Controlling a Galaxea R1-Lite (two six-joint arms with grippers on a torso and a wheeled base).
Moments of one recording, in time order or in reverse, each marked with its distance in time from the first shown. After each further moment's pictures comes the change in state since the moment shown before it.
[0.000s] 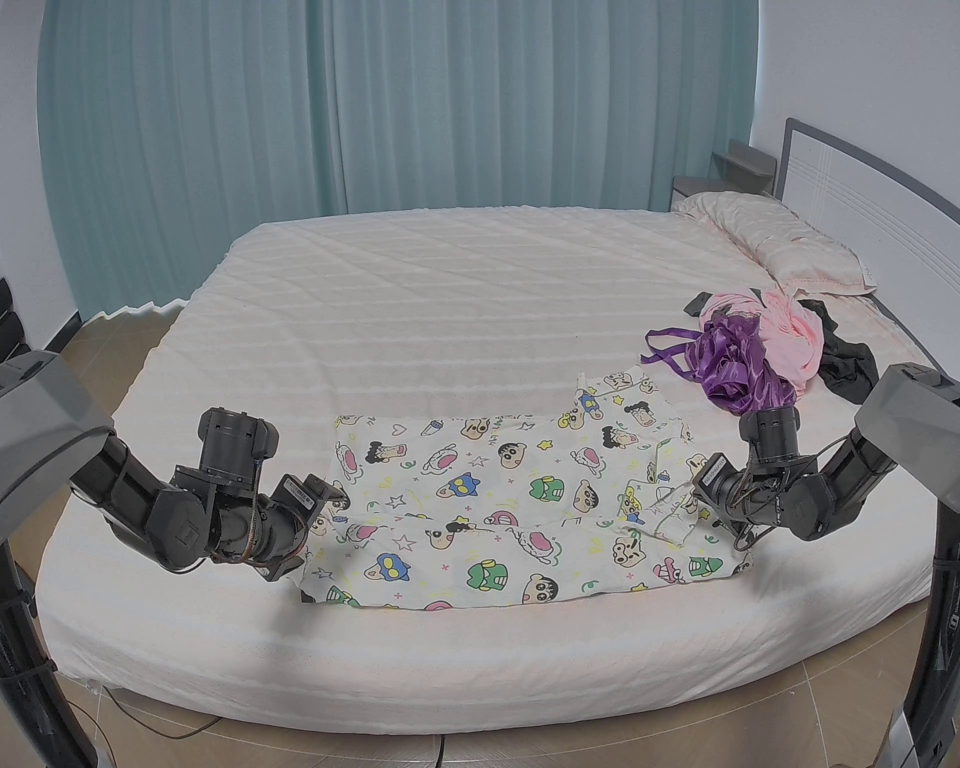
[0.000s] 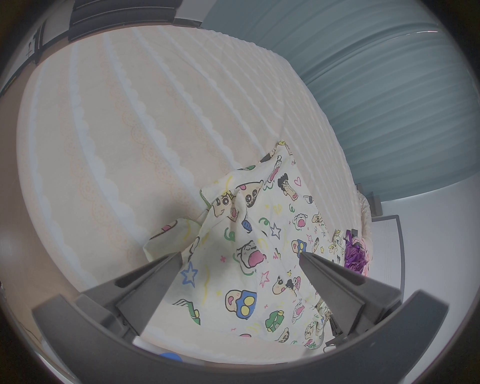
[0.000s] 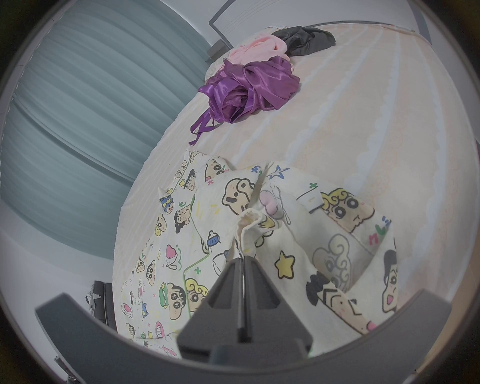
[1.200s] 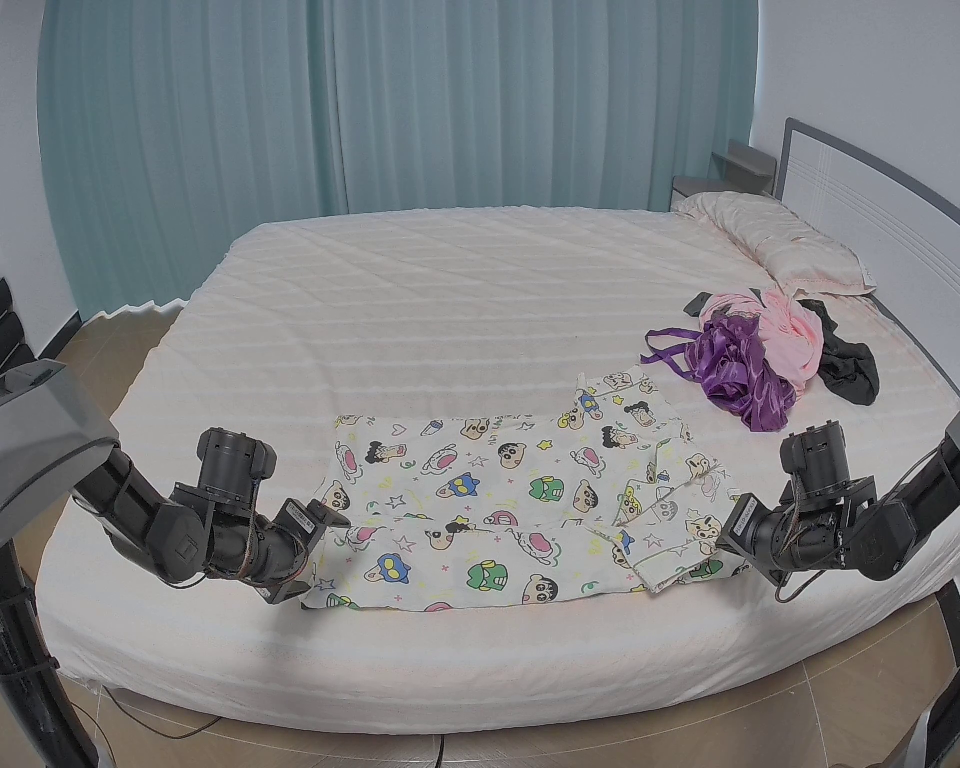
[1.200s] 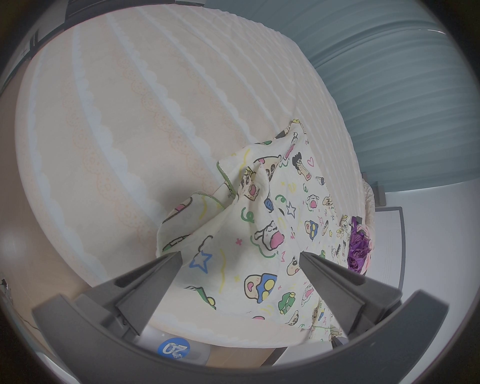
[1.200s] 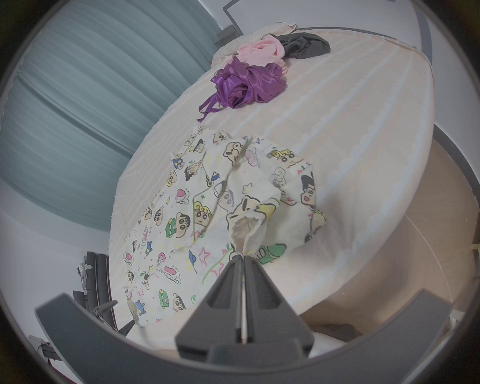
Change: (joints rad) left arm 0.011 0.016 0.055 -0.003 -0.103 0.004; right arm 0.102 -0.374 0.349 0.149 -0.013 -0.031
